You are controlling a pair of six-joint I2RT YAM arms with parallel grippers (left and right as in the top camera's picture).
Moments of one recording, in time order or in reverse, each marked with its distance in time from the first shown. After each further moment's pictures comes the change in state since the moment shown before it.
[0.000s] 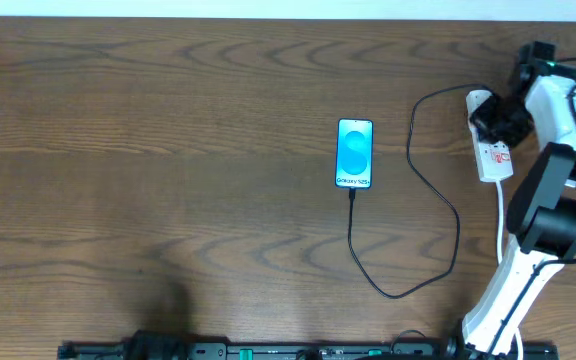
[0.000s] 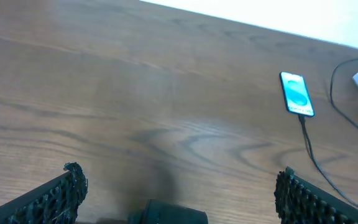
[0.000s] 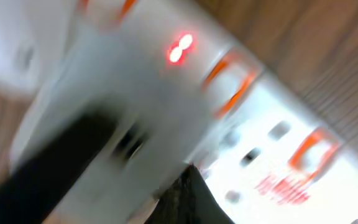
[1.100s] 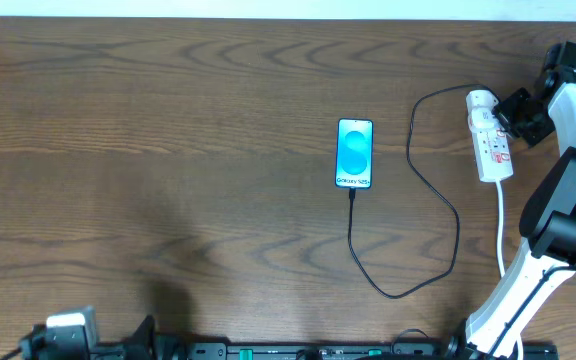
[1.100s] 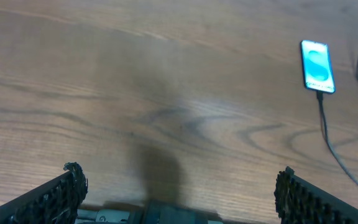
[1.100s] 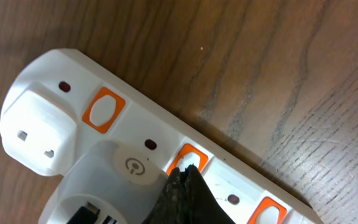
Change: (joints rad) left arm 0.000 0.192 0.000 0.001 0.000 0.000; right arm -0.093 -0.021 -0.025 0.154 -0.001 0.029
